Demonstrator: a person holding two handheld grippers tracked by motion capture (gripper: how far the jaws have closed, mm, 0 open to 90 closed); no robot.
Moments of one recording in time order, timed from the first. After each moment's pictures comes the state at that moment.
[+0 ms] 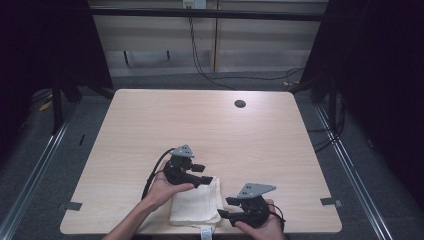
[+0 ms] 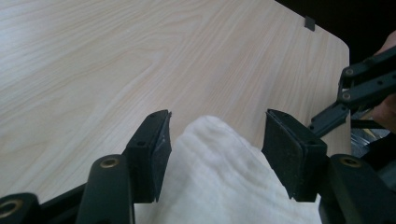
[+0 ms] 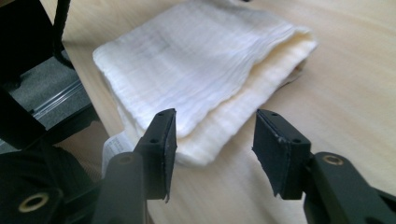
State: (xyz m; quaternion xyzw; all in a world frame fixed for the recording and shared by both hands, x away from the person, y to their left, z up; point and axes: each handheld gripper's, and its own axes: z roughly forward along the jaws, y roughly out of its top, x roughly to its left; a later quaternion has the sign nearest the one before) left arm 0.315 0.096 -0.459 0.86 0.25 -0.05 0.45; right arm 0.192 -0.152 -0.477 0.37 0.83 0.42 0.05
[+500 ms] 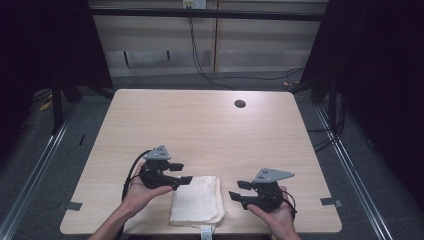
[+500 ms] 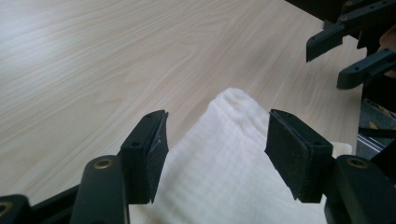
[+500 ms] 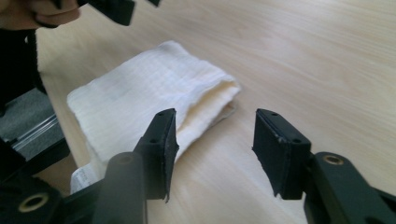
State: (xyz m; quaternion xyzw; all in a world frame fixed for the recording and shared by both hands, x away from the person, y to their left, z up) left arm 0.297 0.154 -0.443 0.84 0.28 0.00 0.46; right arm 0.214 -0.186 -0.456 0.39 0.80 0.46 0.09
